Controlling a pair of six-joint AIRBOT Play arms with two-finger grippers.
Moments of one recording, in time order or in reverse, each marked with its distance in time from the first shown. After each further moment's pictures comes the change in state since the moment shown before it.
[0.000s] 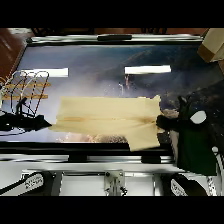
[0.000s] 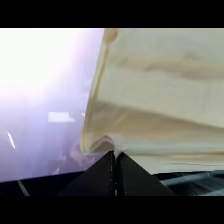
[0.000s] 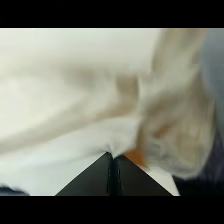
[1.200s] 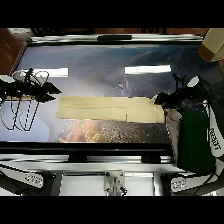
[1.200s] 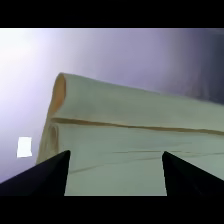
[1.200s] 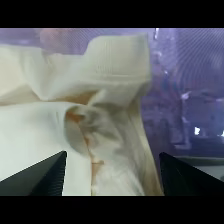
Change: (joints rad) left arm -0.169 -0.484 0.650 -0.129 -0.029 -0.227; right arm -0.039 -0.622 0.626 -0.064 0.180 -0.137
